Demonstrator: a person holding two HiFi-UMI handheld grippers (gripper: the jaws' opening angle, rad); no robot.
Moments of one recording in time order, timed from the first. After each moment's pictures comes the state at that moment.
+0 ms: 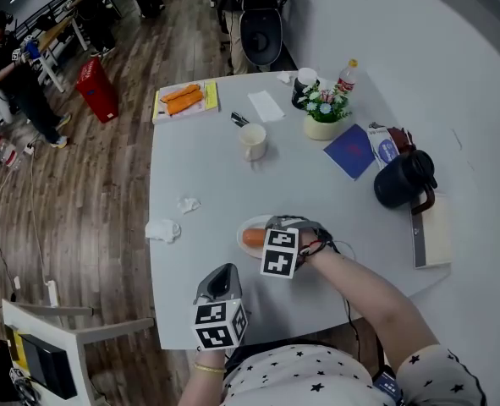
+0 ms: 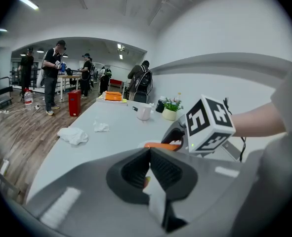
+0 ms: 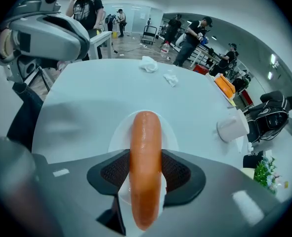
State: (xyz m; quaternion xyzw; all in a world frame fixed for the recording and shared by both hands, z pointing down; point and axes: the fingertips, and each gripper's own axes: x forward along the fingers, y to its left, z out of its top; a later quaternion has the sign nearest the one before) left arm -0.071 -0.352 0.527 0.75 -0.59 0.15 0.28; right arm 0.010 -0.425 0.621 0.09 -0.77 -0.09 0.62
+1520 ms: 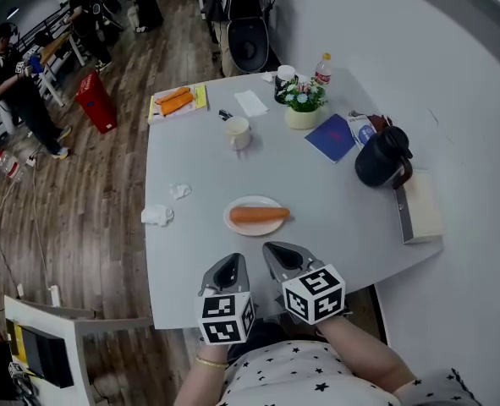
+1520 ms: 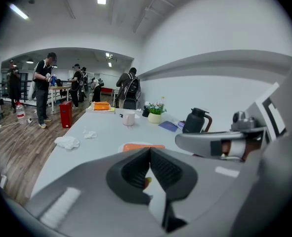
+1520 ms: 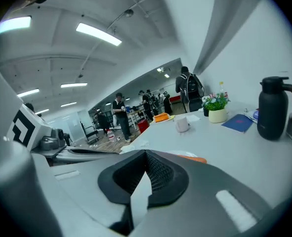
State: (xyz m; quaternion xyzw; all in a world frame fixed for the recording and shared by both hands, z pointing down) left arm -0.018 -0.296 0.486 0.78 -0.56 0.15 0.22; right arm 0.044 -0.309 0.478 0.42 -0.87 0.21 0.11
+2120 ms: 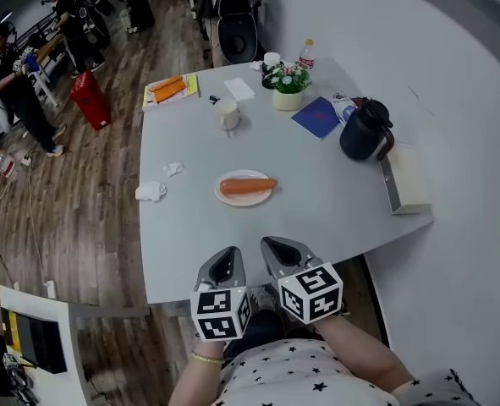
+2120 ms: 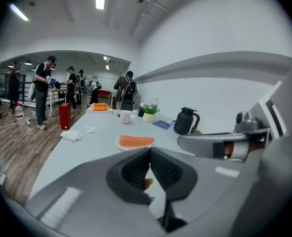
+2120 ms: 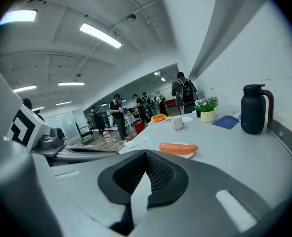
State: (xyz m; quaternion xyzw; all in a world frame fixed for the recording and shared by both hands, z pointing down) left arm -0.009 -0.219 0.484 0.79 -0.56 0.14 0.20; right arm 0.057 -0.227 0.475 0.46 -0.86 0.20 0.11
